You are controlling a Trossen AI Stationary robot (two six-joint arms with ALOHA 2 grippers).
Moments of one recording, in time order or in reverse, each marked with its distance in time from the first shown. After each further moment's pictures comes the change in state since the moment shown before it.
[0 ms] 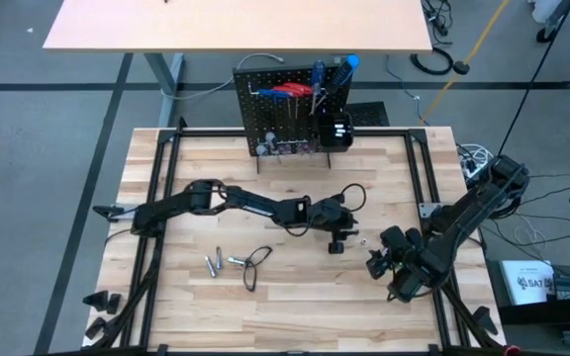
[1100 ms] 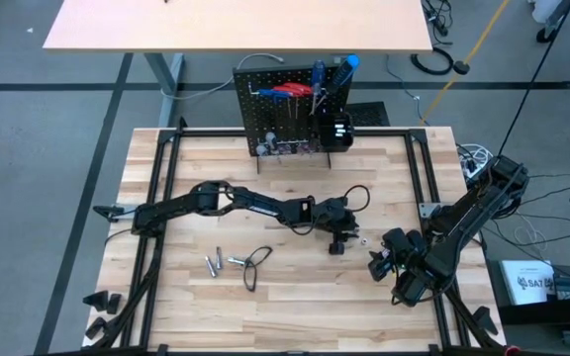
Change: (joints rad) left arm 0.017 0.083 0.074 -0.031 0.081 0.008; right arm 0.049 0.007 0.000 -0.001 0.056 0.055
